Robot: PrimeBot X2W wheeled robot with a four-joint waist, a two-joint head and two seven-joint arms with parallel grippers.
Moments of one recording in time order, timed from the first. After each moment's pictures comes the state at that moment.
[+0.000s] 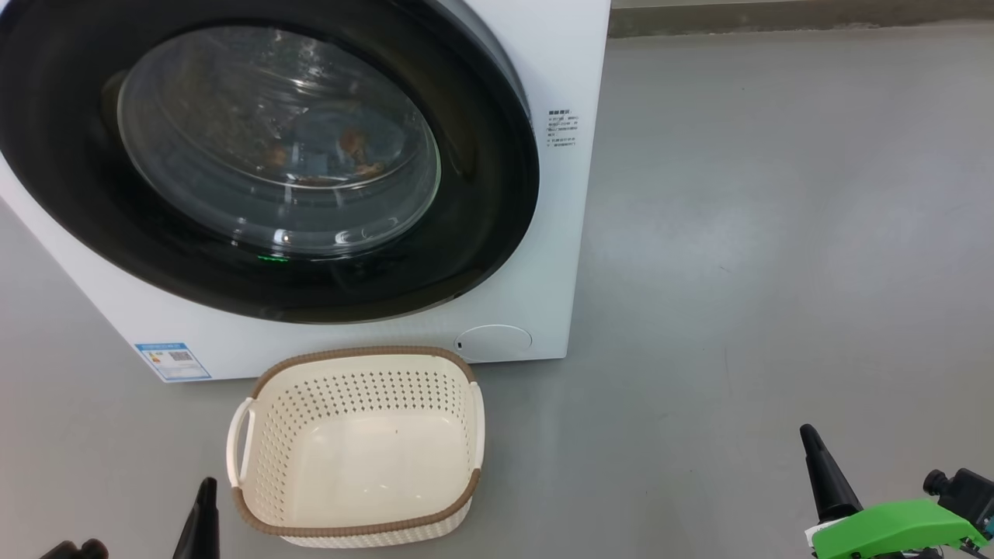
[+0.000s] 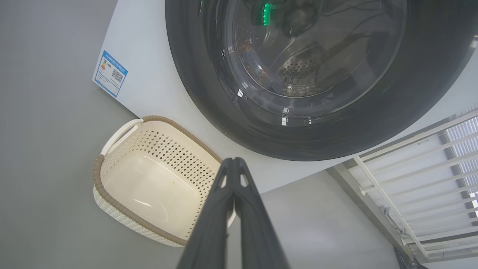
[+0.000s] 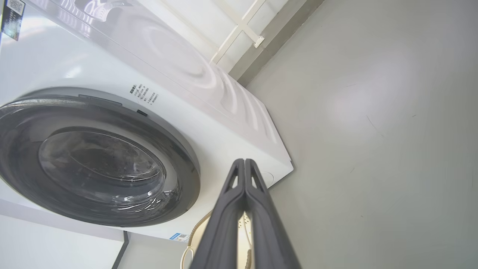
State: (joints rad) left arm 0.01 0.07 0.03 0.27 -0.95 -0.13 -0.08; right arm -0.06 -0.12 -0.03 0.36 0.98 0.13 -0.08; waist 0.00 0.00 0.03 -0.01
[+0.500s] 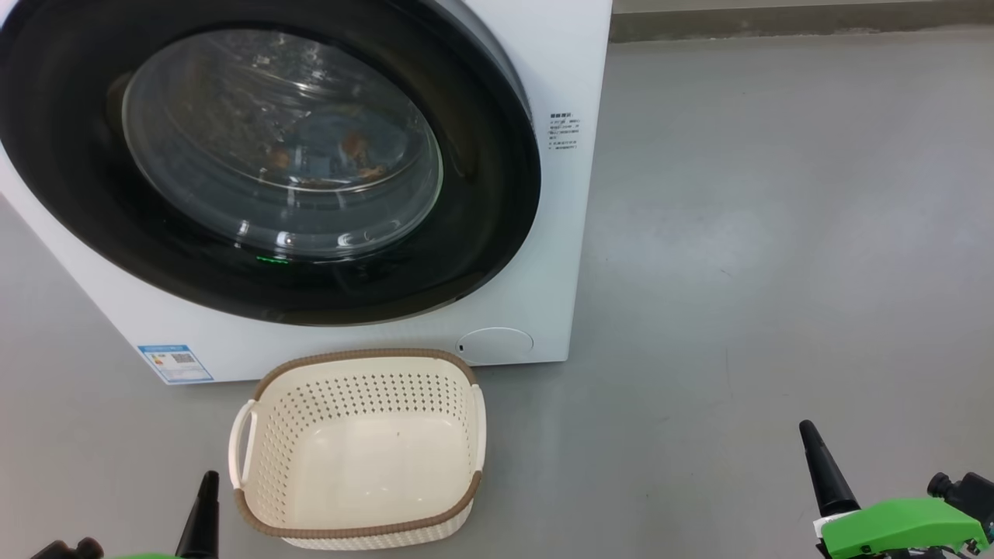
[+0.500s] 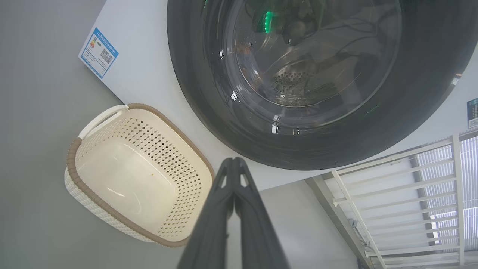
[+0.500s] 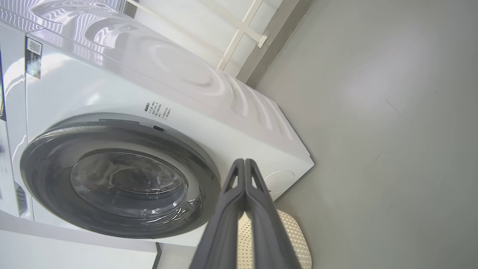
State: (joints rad) left arm 0.00 0.07 0.04 0.27 -1.09 -0.13 -0.04; right arm -0.06 -0.10 -0.05 0.34 1.12 0.13 -0.04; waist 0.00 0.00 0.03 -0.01
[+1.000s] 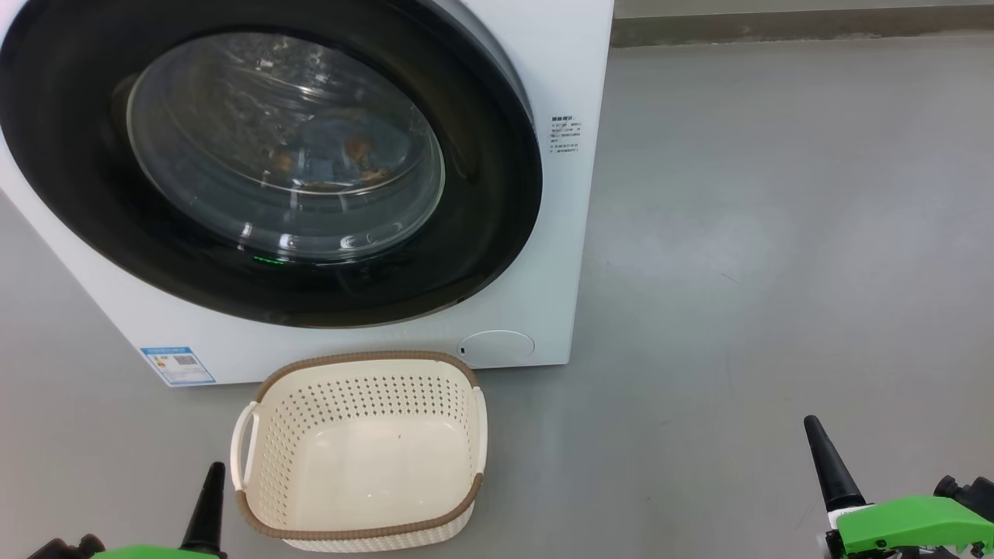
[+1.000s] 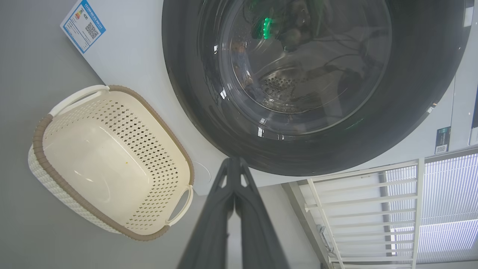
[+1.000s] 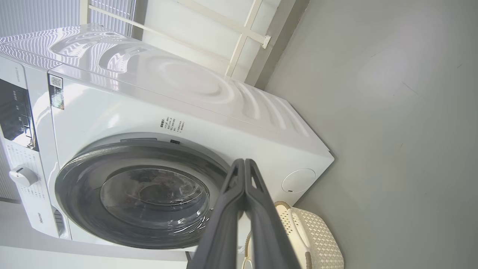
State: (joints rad) left arm -0.02 0.06 0.05 0.27 -1.23 -0.13 0.00; right arm -0.06 -0.09 -0.08 0.32 1.26 0.13 0.00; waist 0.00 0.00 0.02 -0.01
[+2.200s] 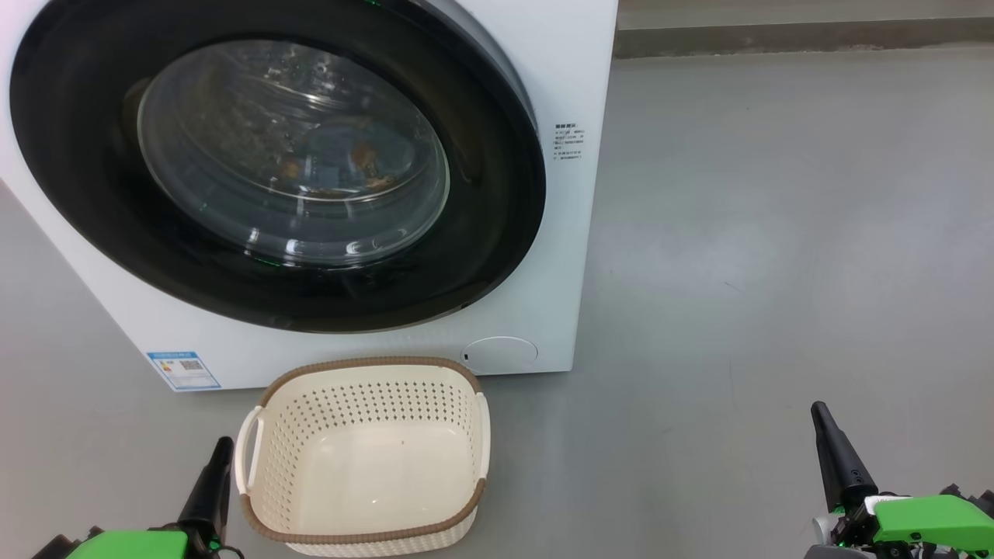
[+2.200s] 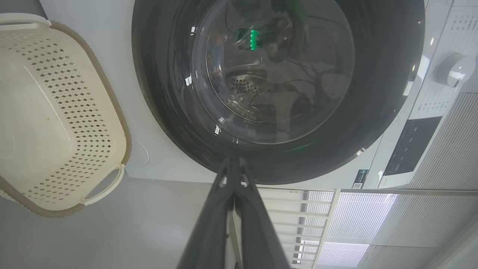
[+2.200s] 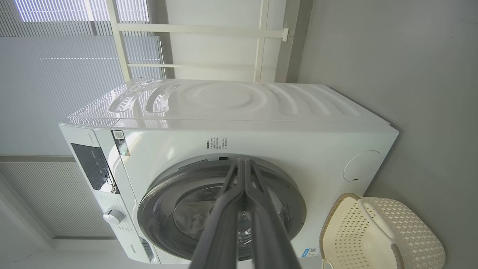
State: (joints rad) left arm -0.07 0.04 0.08 0.27 -1.59 -0.13 0.11; right arm -0.06 -0.05 -0.13 0.28 1.59 0.13 0.11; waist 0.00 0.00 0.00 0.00
